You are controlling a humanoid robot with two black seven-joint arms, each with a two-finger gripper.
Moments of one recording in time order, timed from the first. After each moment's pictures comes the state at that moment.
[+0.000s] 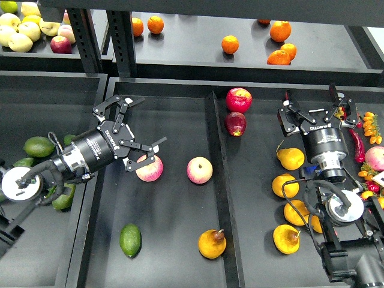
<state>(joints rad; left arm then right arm) -0.67 0.60 -0.48 -1.27 -0.14 -0.49 0.49 0.21 0.02 1.53 1.24 -0.01 0.23 0.06</state>
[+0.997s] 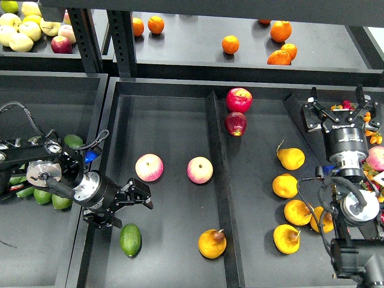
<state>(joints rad) -0.94 0.38 0.07 -1.02 0.36 -0.49 0.49 0.21 0.02 1.60 1.23 -0.01 0.23 0.06</state>
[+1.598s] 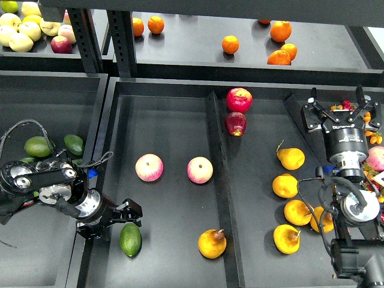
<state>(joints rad) -0.86 0.31 0.07 -0.93 0.49 -0.49 0.49 0.21 0.02 1.60 1.23 -0.01 0.23 0.06</state>
